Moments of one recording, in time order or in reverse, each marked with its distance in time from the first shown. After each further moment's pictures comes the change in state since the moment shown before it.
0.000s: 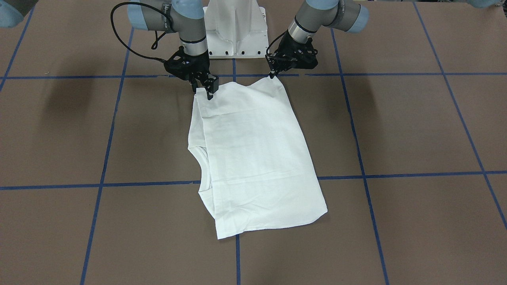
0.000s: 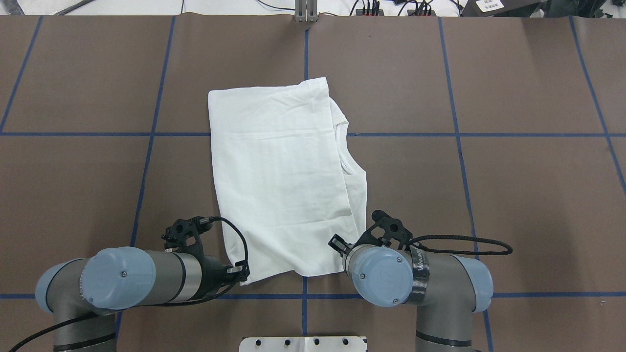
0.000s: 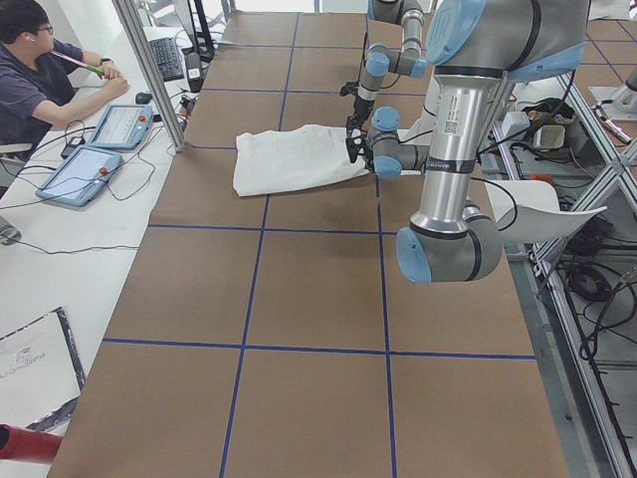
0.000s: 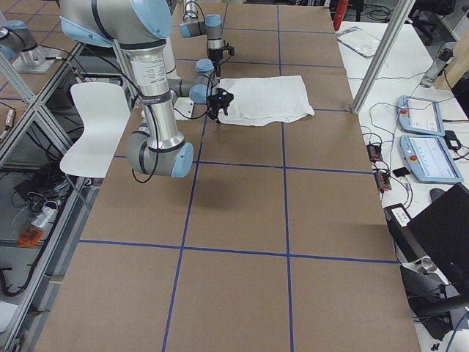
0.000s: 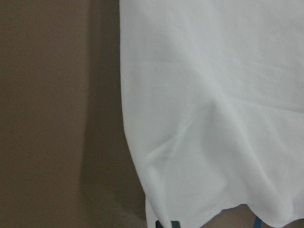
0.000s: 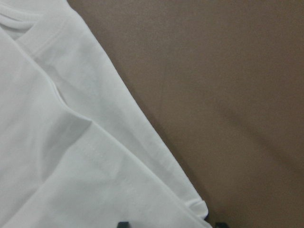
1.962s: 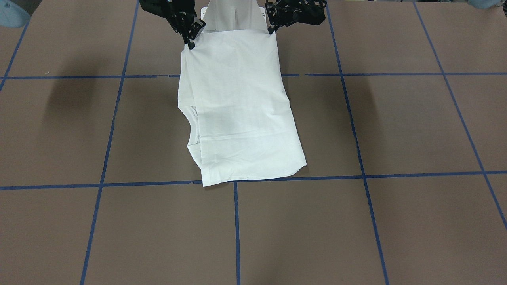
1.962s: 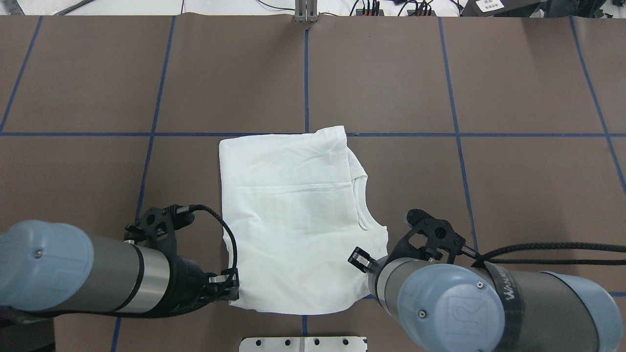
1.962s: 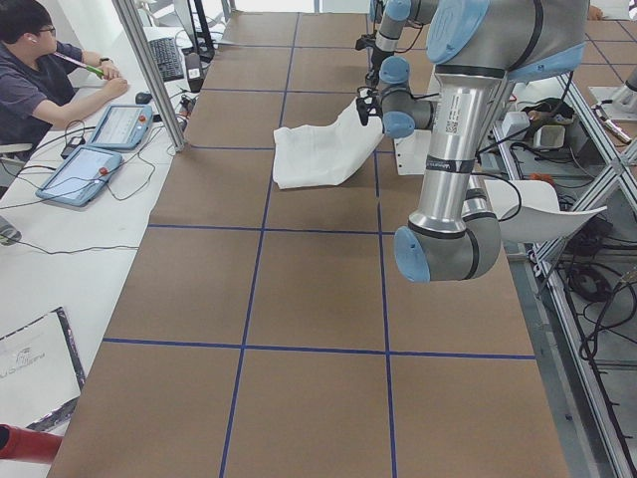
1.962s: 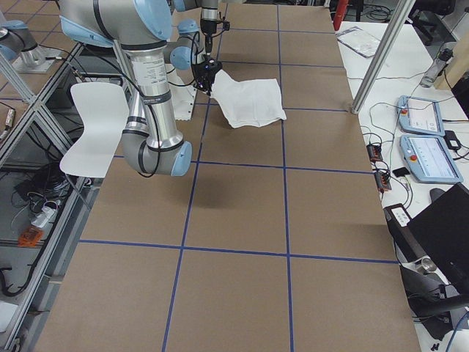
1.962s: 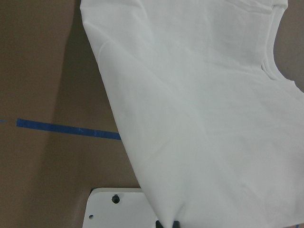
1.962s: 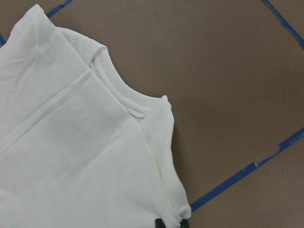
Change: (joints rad) left arm -0.068 -0.045 -0.320 0.353 -0.181 0.026; right arm -0.032 0.030 0.443 -0.473 -0.004 -0.044
